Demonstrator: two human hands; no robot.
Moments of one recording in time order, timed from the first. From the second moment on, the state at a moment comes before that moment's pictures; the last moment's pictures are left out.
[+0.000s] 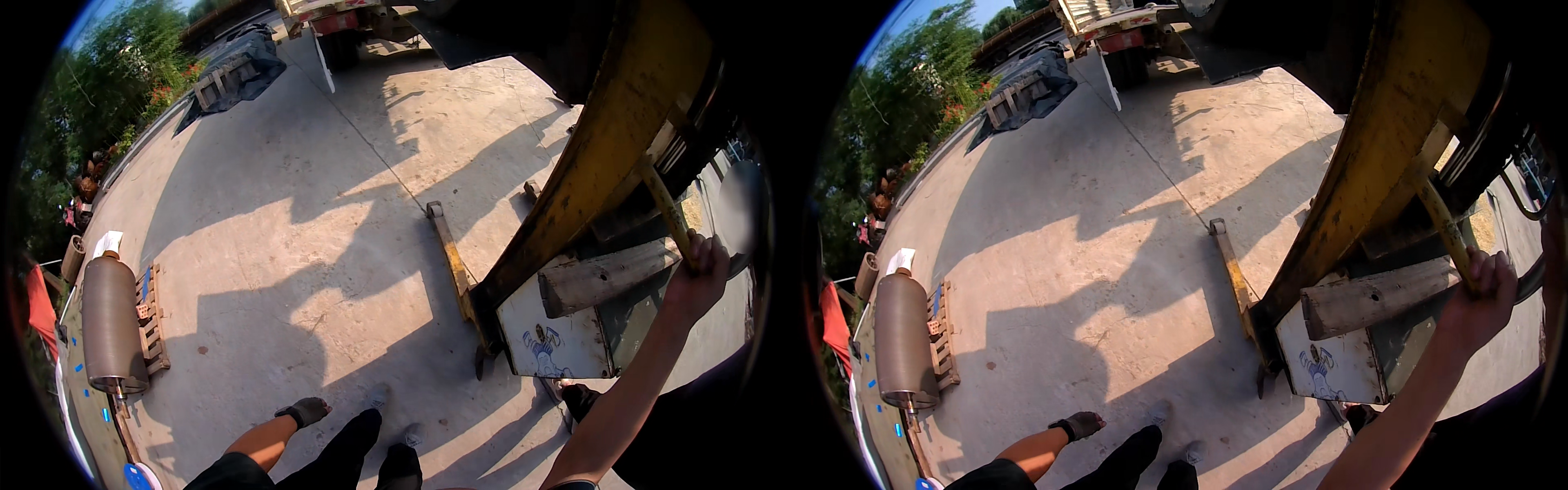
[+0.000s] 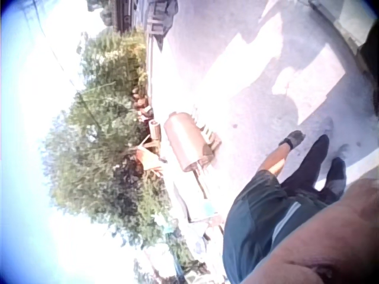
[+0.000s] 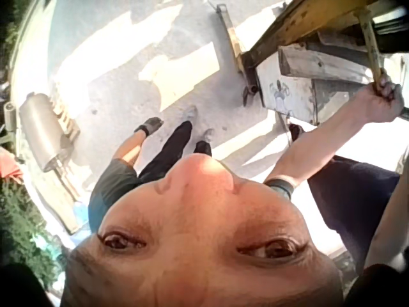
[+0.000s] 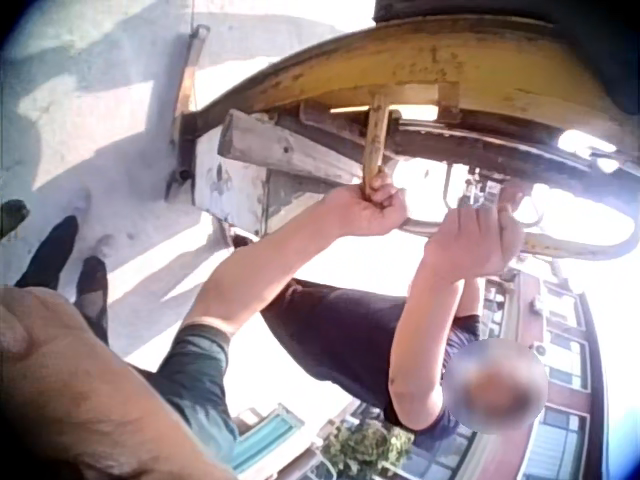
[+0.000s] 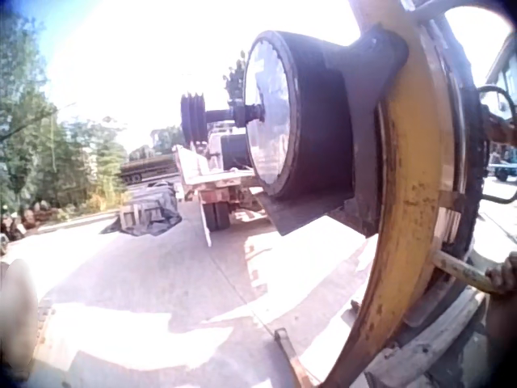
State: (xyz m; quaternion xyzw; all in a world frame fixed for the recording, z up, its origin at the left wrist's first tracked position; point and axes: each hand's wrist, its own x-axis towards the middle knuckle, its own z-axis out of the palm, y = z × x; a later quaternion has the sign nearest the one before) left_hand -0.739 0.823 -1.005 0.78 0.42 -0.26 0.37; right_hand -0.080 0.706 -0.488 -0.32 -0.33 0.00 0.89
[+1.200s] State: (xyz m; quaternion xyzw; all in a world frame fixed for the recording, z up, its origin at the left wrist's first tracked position) left_hand -0.679 0.720 -0.967 0.75 0.44 -0.23 0.44; right_hand -0.099 0.695 -0.487 -0.33 -0.37 0.06 0.87
